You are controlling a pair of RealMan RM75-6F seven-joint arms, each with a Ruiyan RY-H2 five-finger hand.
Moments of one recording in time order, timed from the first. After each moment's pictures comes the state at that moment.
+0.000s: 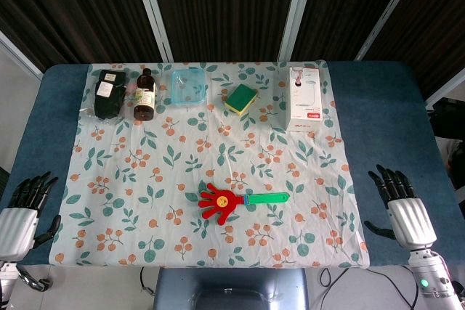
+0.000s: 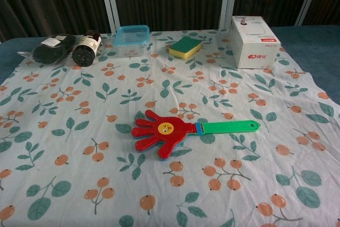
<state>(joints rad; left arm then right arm) -0.10 -1.15 -0.01 -1.52 1.60 1.53 -0.04 0.11 -1.20 0.02 -1.55 -1.58 1.46 -0.03</state>
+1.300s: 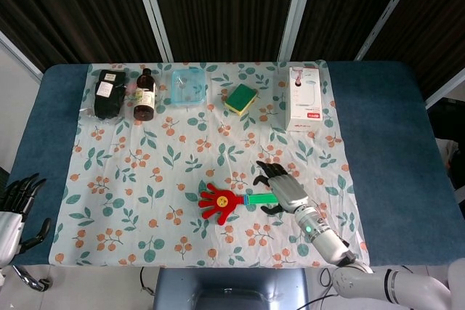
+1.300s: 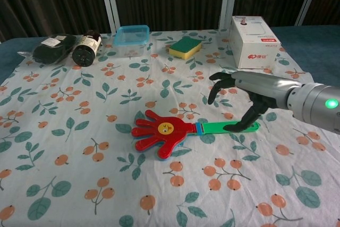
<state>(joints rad) -0.08 -1.09 0.00 -1.52 1.64 1.60 -0.18 0.61 -1.58 0.19 -1.57 -1.09 0.85 -0.32</state>
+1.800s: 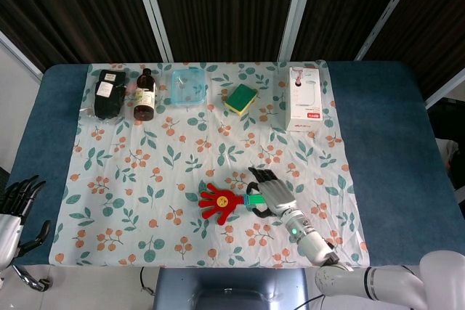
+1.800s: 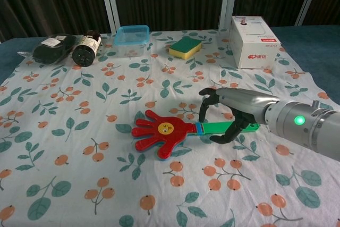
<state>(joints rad) -0.07 -1.09 0.01 -1.52 1.66 1.61 -0.19 0.67 -1.69 0.16 -1.49 -0.99 0.87 -0.37</state>
